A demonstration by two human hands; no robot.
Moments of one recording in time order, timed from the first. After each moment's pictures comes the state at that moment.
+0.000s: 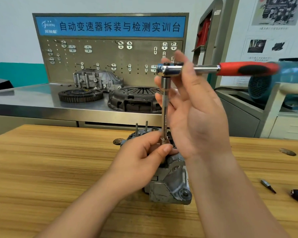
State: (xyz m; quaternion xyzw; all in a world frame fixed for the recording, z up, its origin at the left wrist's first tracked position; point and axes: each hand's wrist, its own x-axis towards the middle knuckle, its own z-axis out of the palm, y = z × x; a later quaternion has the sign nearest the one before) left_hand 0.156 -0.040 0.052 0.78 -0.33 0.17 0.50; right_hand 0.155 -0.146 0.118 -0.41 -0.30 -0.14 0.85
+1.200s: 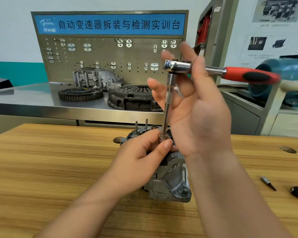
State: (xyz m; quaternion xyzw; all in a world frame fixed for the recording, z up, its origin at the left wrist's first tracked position) left_hand 0.156 -0.040 0.051 0.78 -0.32 0.19 0.50; right_hand 0.152 -0.148 0.118 -0.39 -0.31 -0.12 0.86
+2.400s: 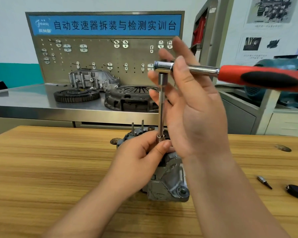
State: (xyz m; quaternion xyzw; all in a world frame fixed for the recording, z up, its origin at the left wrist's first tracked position) left_hand 0.157 -0.044 0.048 0.80 -0.29 0.22 0.48; right_hand 0.150 -0.145 0.120 -0.43 -0.32 -0.16 0.83
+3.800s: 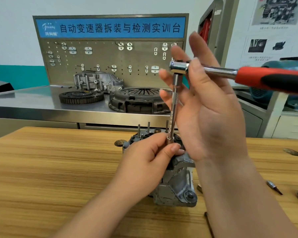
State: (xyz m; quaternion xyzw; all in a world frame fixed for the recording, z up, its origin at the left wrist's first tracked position) left_hand 0.158 -0.044 0.048 0.80 -0.29 0.22 0.47; right_hand 0.151 -0.149 0.121 -0.42 -0.34 -0.15 0.83
